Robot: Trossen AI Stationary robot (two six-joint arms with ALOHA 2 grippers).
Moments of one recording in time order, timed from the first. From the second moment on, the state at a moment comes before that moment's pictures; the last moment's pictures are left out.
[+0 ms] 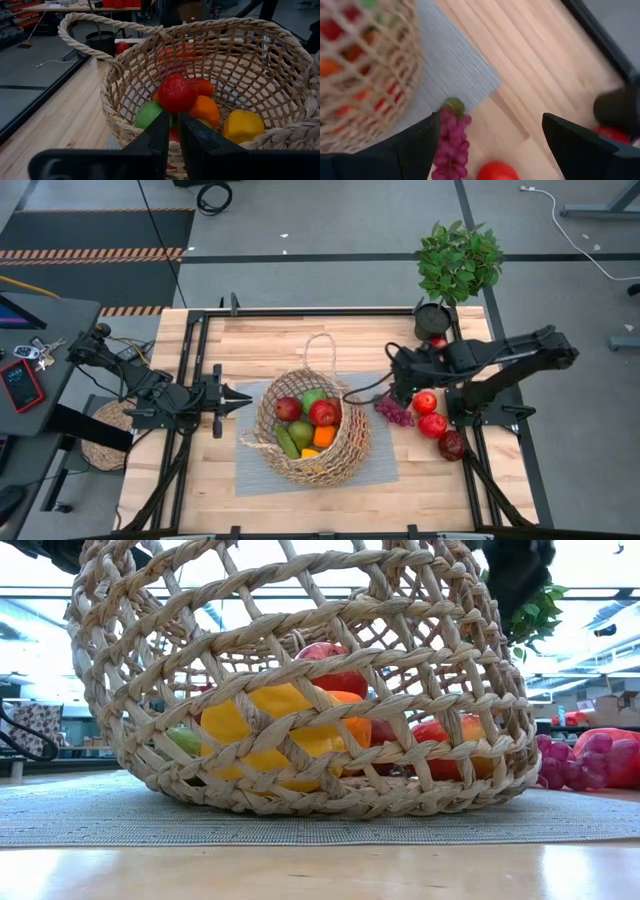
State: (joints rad) left arm -0.52 0.55 0.49 -0.24 -0.63 -0.17; right arm 0.18 1.21 1.19 -1.25 0.44 0.75
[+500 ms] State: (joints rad) left arm -0.52 0.55 0.49 -0.24 -0.63 -0.17; right arm 0.11 1.12 0.87 -1.24 0.29 1.03
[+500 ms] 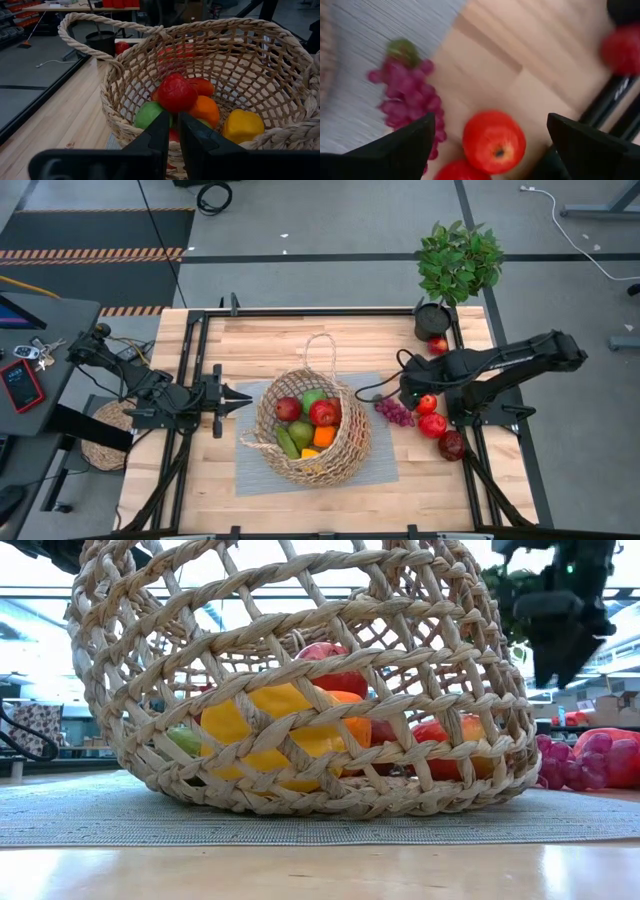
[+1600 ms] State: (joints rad) left arm -0.52 0.55 0.49 -0.24 -0.63 -0.17; right arm -0.09 1.25 0.64 -1.07 -0.03 1.02
